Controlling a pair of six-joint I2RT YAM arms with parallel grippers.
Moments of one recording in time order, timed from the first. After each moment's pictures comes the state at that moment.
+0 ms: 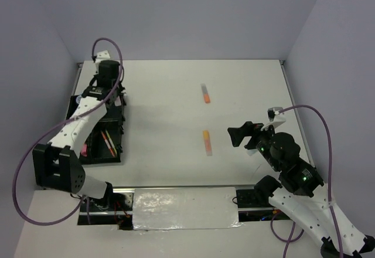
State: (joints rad) left arm -0.23 1.41 1.22 -0.43 -0.46 -0.37; right arm 0.62 0.37 0.69 -0.56 0.26 0.48
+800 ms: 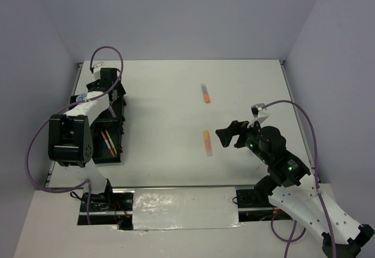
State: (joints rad) left arm -0.02 1.72 1.19 -0.23 -0.48 -0.42; right arm 0.62 0.49 0.59 -0.37 0.09 0.47
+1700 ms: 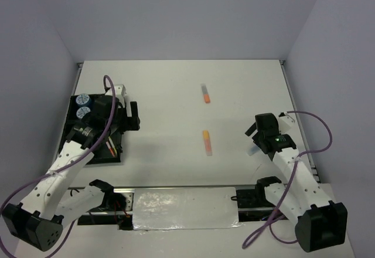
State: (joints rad) left arm -0.36 0.92 0.98 -0.69 -0.21 -0.33; right arm 0.23 0.85 0.61 -0.71 0.48 0.89
